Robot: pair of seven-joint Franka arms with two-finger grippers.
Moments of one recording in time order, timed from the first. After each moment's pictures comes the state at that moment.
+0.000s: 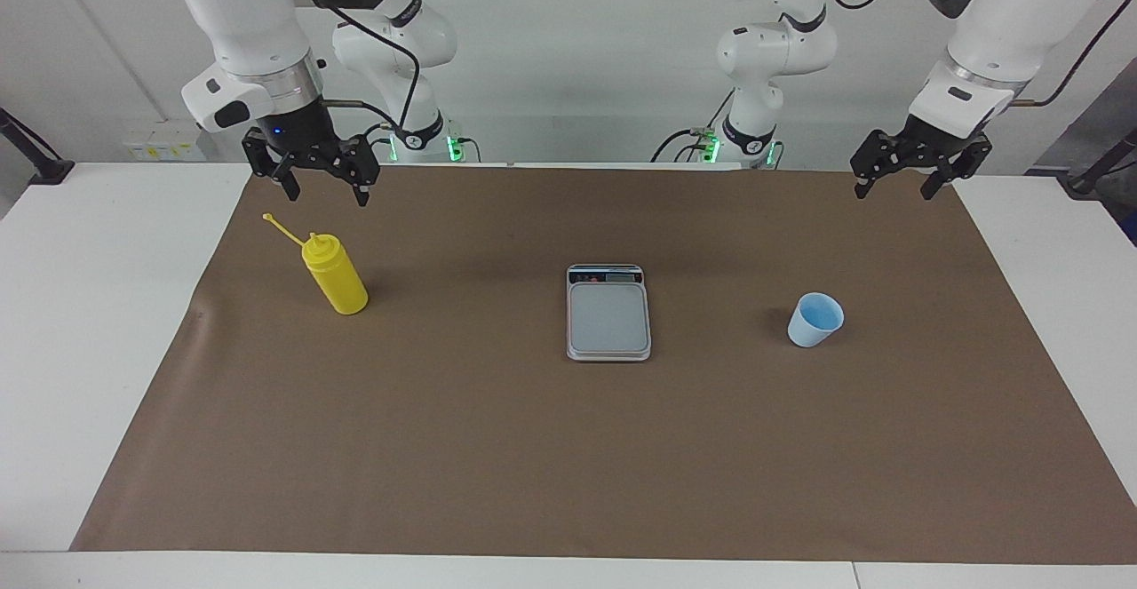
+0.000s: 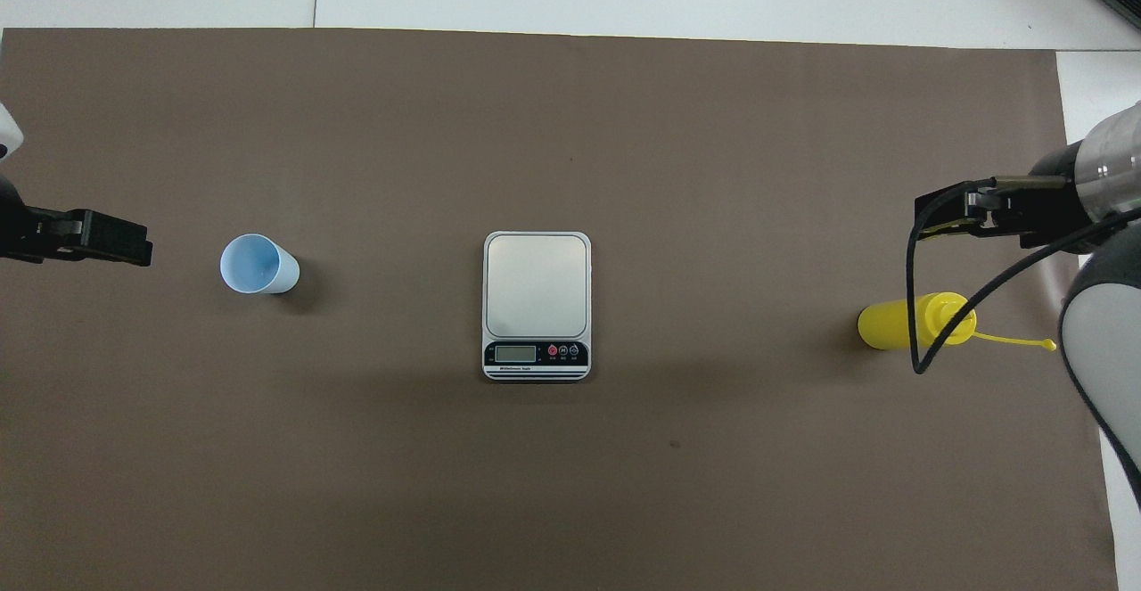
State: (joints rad) left arm 0.05 -0.05 -0.13 -1.63 -0.01 1.57 0.01; right arm 0.14 0.02 -0.05 -1.55 -0.03 1.59 0.17
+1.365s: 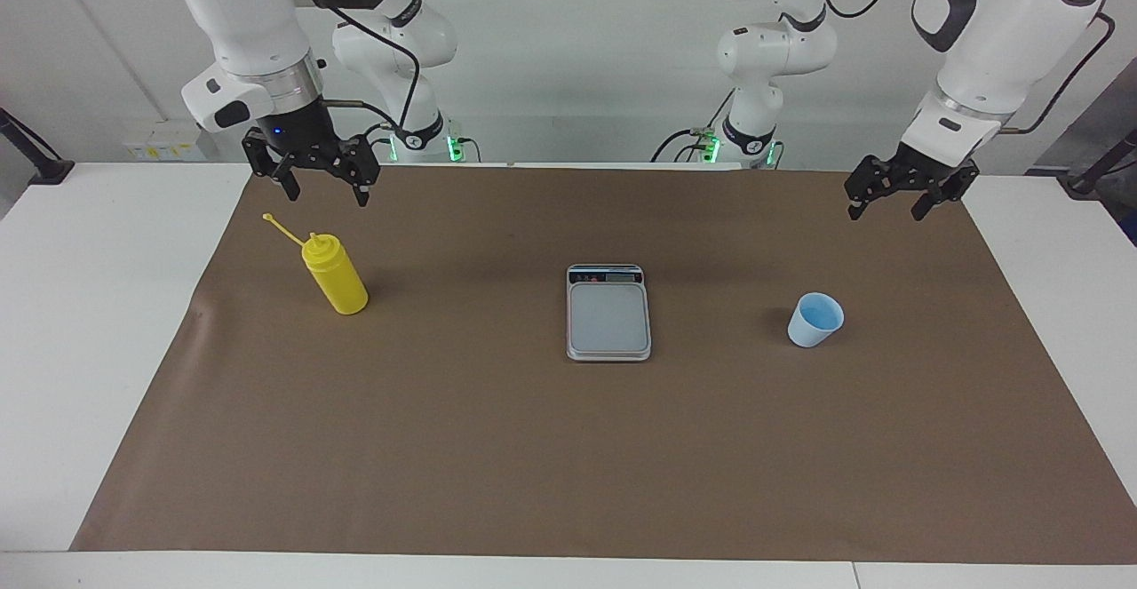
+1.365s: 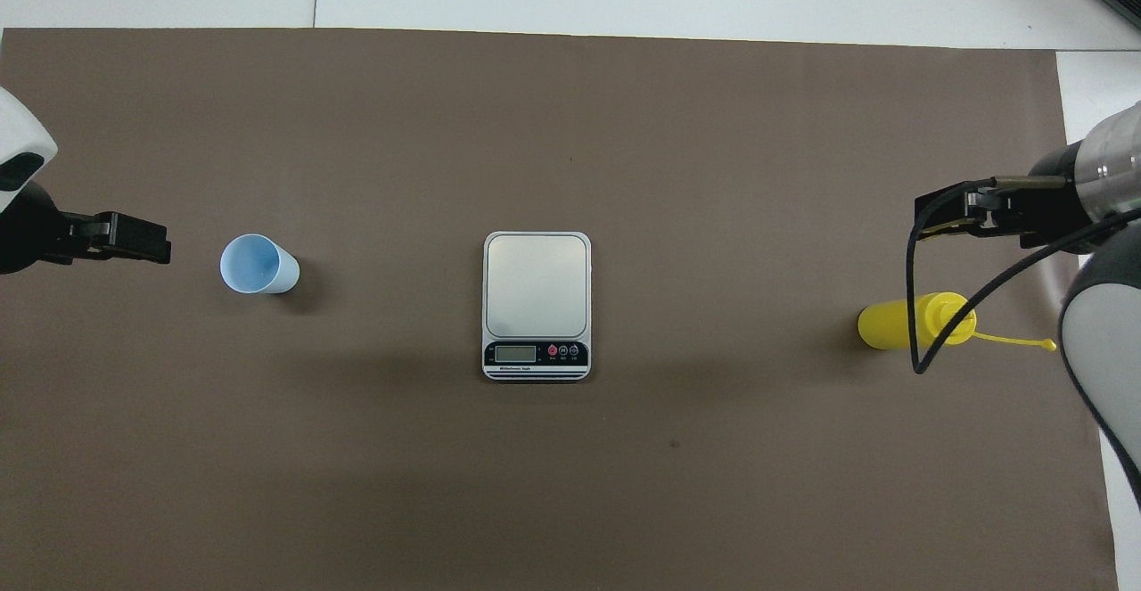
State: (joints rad) left arm 0.08 -0.05 -0.13 -1.78 -0.02 1.73 0.00; right arm 0.14 0.02 -0.05 -1.55 -0.03 1.59 0.17
